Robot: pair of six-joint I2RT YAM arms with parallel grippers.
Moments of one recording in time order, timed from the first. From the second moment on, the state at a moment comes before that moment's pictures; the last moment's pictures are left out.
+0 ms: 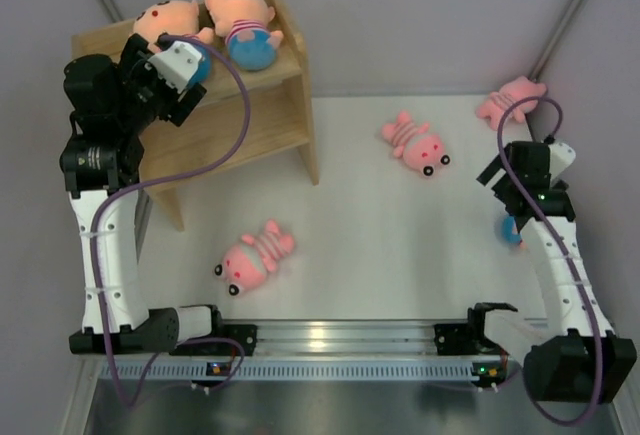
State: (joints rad) left arm 0.06 1.29 1.88 -0.76 0.33 0.75; right arm 0.02 1.00 0.98 -0.67 0.39 0.55
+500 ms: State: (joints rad) left arm 0.06 1.08 1.78 -0.77 0.19 0.58; right arm -0.26 1.08 0.82 -0.37 -0.03 0.59
